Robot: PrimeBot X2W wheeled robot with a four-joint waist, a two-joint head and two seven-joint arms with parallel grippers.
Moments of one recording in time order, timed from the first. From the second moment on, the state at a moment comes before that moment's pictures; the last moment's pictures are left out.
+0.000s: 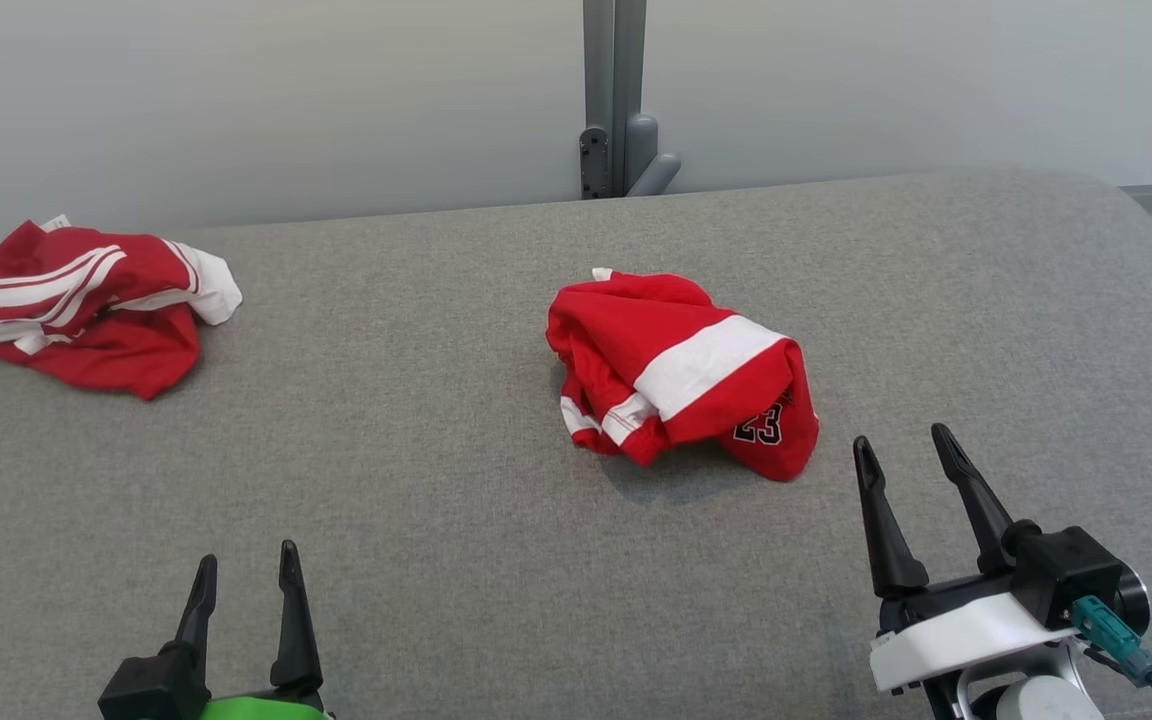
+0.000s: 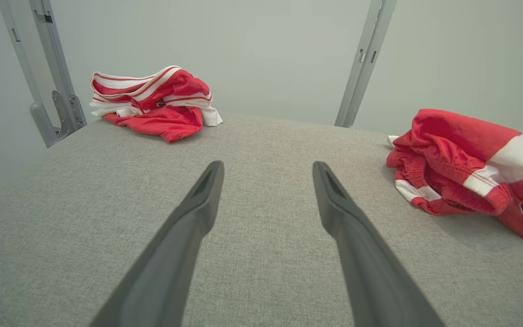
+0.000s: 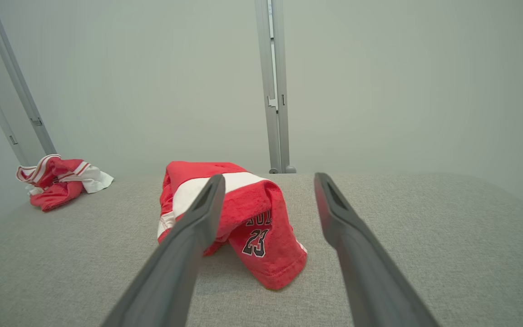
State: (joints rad) left arm 0.09 0.05 -0.03 0.17 -0.25 -0.01 -0.26; right arm 0.01 -0.05 0.08 0.05 0.14 0.13 -0.26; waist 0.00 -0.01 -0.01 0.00
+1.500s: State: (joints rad) left arm -0.51 0.05 -0.61 0.65 -1.06 -0.07 -0.22; right arm -0.11 -0.05 0.07 0.04 0.16 0.13 -0.26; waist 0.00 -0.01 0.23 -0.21
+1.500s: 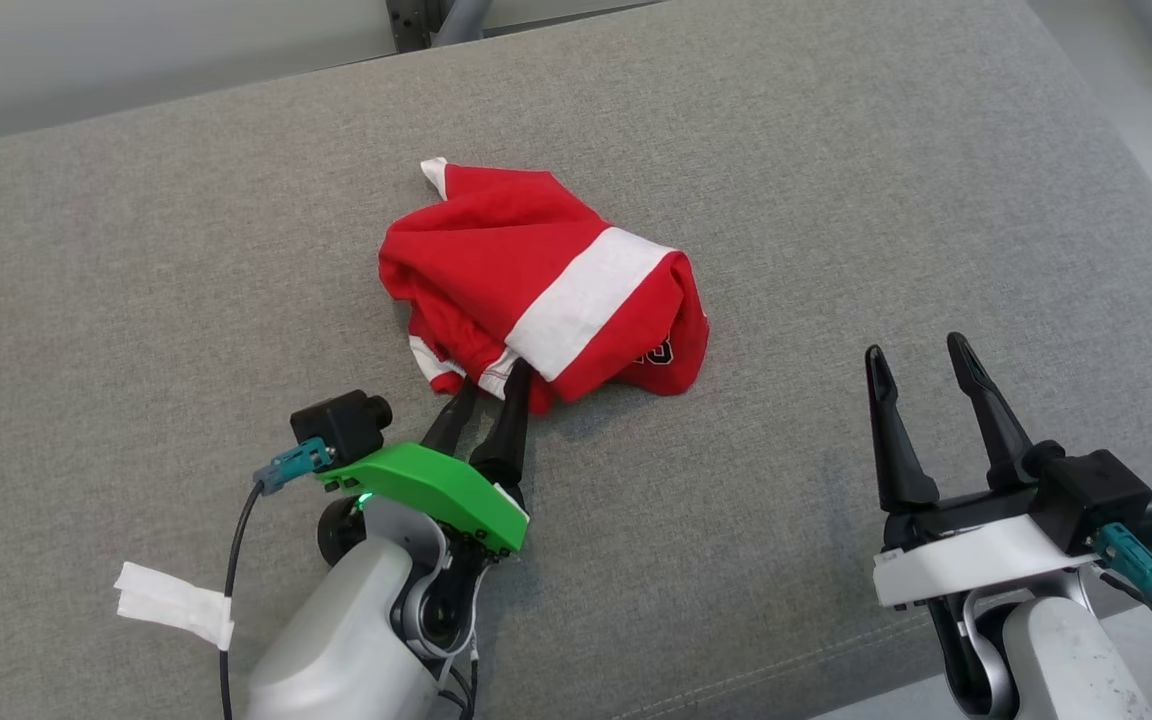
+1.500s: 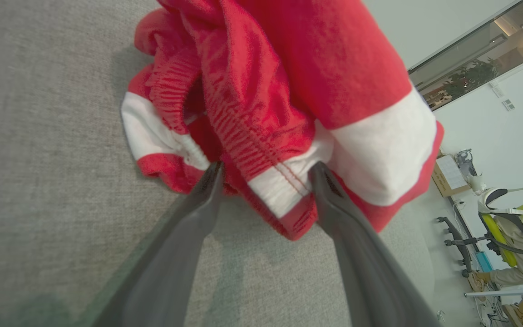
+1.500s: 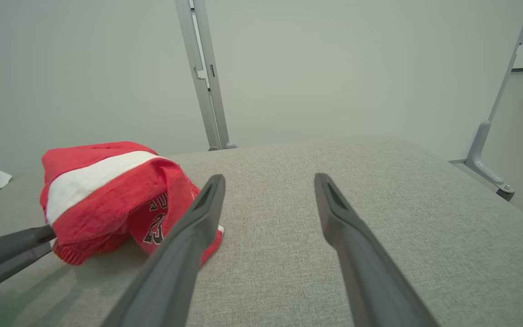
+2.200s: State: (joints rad) left arm -0.39 0.15 -0.54 0.34 -0.93 -0.05 -0.26; right arm -0.08 -0.05 0.04 0.05 0.16 0.13 -0.26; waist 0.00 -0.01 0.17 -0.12
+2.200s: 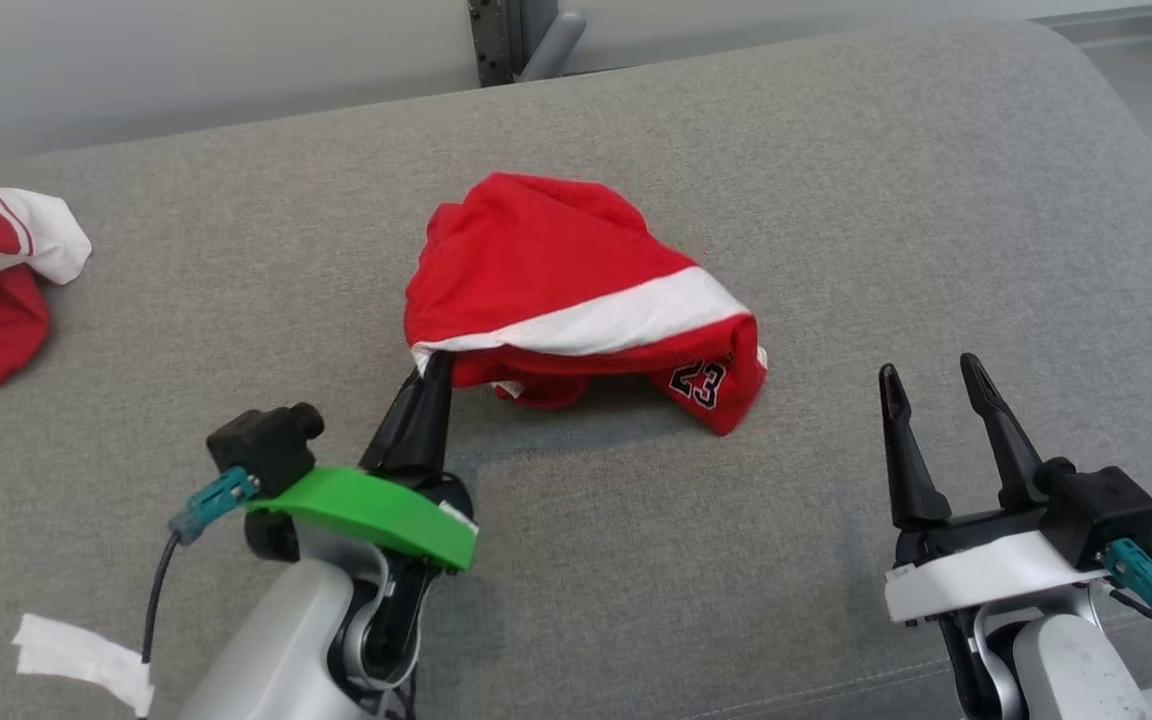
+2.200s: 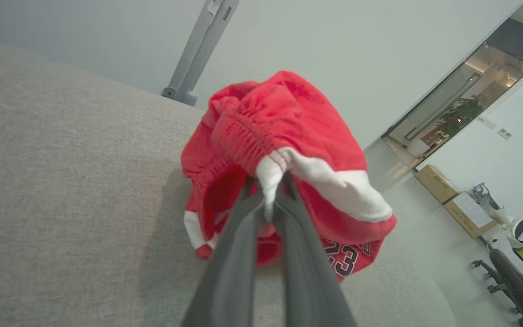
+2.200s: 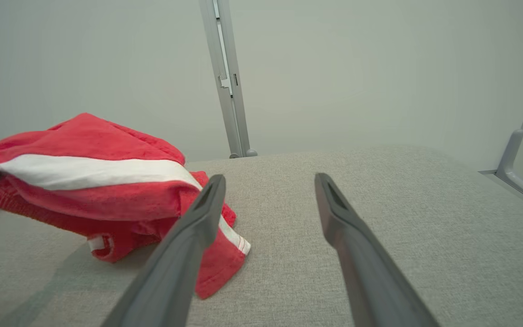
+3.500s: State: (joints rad) left arm -0.25 0.32 -0.50 0.60 -0.74 0.07 -0.26; right arm -0.06 -0.05 0.09 0.09 0.16 0.13 -0.26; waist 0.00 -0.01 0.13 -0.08
